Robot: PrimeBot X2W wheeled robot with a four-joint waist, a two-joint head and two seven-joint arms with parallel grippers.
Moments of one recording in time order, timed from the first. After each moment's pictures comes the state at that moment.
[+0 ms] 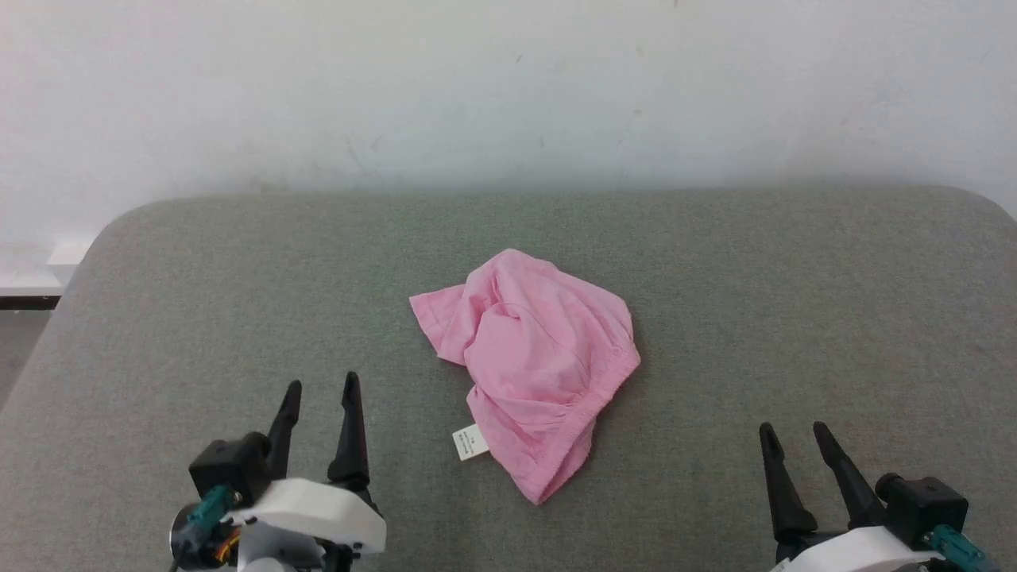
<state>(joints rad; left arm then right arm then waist) -0.07 0.21 -0.26 0.18 -0.53 0.17 -0.26 0.09 -0.05 0.01 0.21 0.25 0.13 -0.26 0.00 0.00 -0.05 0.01</state>
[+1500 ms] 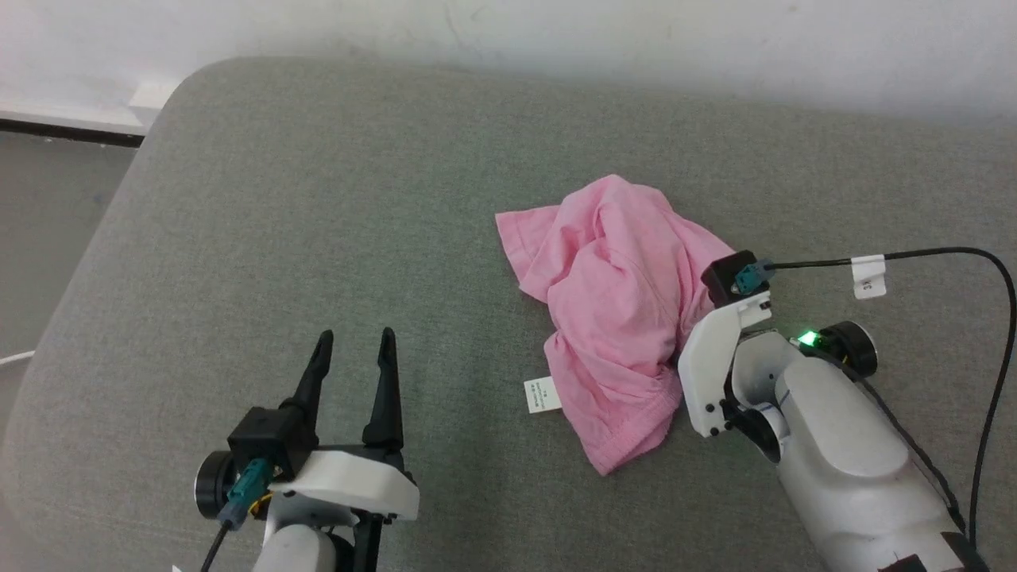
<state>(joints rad) -0.10 0.07 -0.17 0.15 -0.26 0.07 -0.26 -0.60 -0.06 0.26 0.85 0.15 0.13 0.37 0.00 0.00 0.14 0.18</state>
